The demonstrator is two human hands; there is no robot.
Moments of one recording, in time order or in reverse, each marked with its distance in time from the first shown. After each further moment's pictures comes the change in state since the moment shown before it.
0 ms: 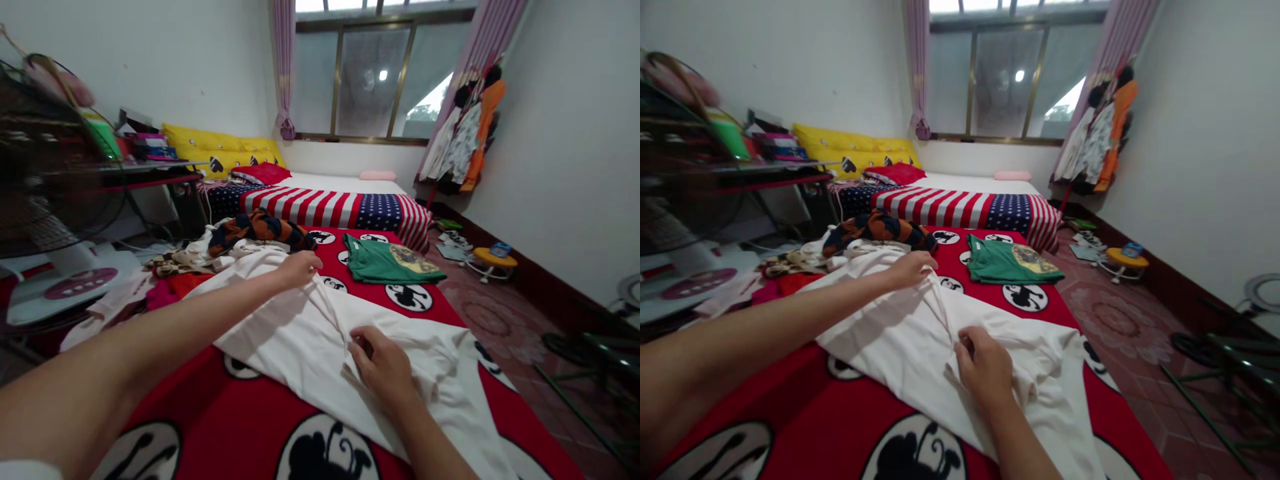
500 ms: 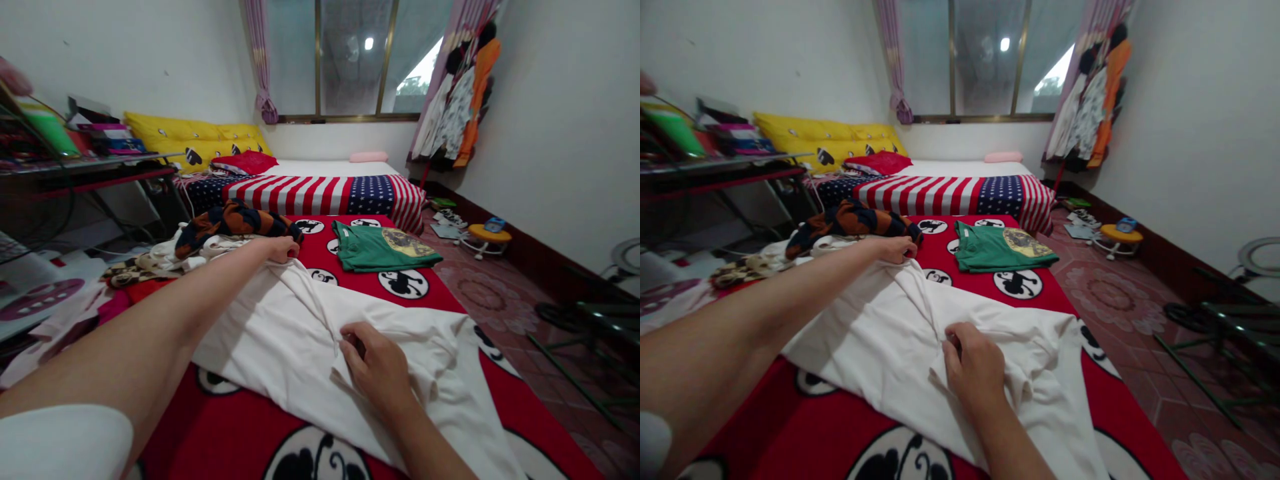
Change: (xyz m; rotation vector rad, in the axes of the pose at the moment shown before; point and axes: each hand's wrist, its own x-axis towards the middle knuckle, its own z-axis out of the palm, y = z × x) left_hand 0.073 -0.082 0.016 0.196 -0.439 0.059; right_hand 0.001 0.001 0.002 0.061 0.007 0.010
